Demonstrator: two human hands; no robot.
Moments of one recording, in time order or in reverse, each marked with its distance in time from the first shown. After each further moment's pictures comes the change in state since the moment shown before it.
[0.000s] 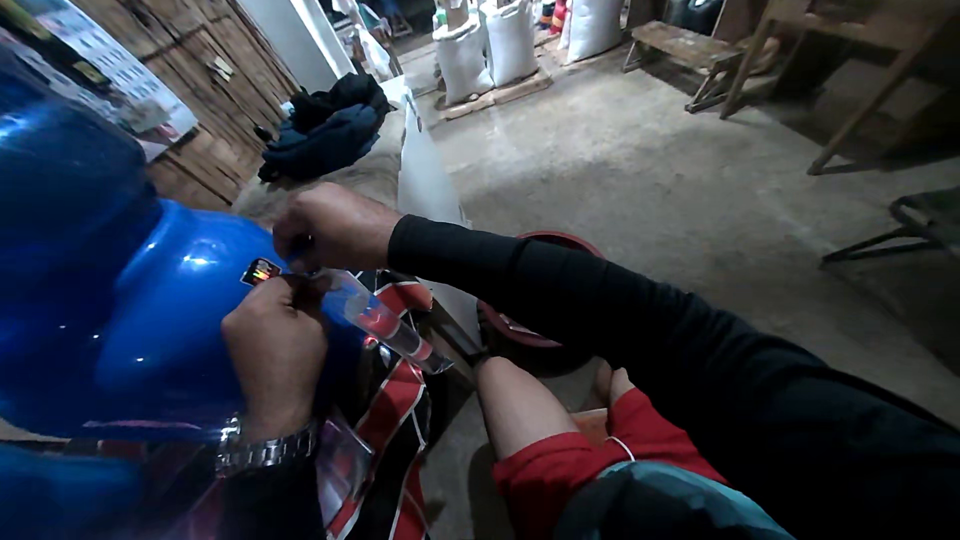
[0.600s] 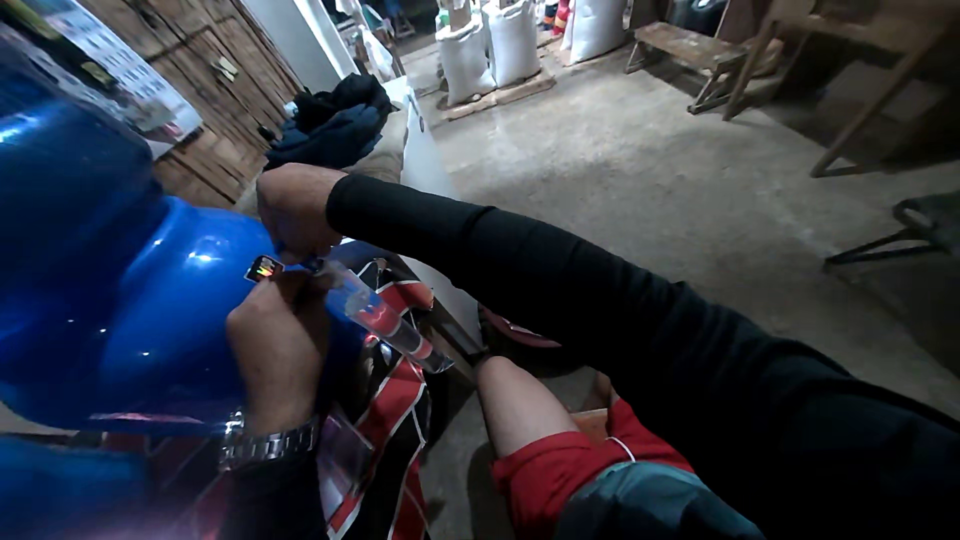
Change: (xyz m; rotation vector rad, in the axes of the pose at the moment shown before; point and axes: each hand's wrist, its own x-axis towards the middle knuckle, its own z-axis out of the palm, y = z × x) left_hand -0.001 -0.001 -0.002 0.016 -0.037 -0.026; right_hand 0.040 -0.030 -0.031 -0.223 -0.369 0.274
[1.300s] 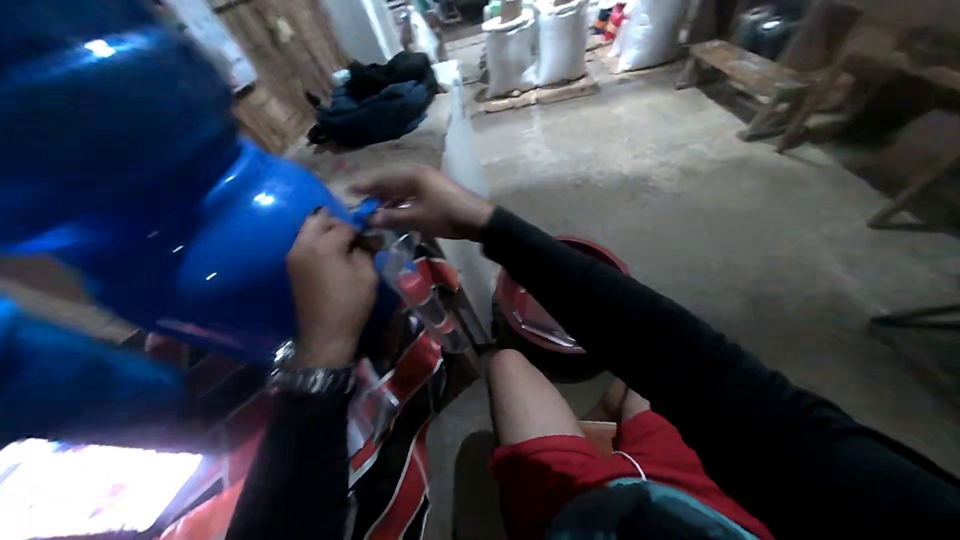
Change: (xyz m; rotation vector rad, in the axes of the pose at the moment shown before) left_hand -0.002 0.007 -0.006 -0.074 0.036 0.067; right_hand -0.036 0.050 0.080 0.691 0.366 -0.241
